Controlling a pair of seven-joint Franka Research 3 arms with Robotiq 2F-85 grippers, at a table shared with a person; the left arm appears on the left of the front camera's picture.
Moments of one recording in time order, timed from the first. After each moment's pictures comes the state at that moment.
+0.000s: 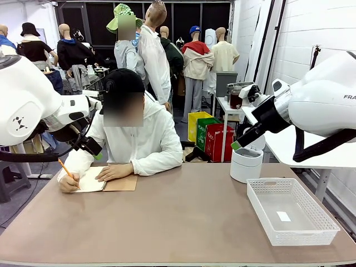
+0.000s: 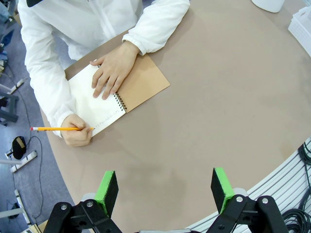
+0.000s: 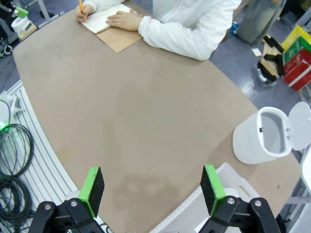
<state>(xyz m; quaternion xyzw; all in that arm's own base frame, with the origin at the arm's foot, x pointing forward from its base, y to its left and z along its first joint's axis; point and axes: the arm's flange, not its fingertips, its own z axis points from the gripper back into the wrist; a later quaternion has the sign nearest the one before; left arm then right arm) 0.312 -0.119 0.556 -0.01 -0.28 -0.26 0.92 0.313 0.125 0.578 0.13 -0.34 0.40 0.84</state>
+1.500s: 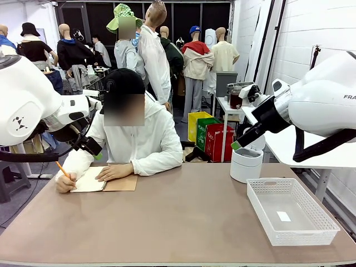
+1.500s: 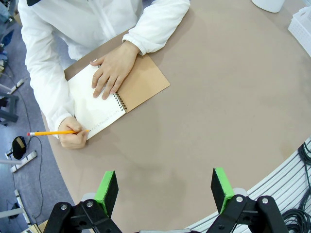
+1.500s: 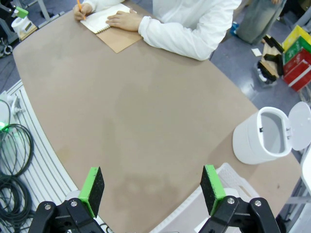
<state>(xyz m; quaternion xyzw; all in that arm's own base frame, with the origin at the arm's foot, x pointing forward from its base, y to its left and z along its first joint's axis) 0.312 -0.119 0.556 -0.01 -0.28 -0.26 0.92 0.313 0.125 0.578 0.13 -0.34 0.40 0.84</state>
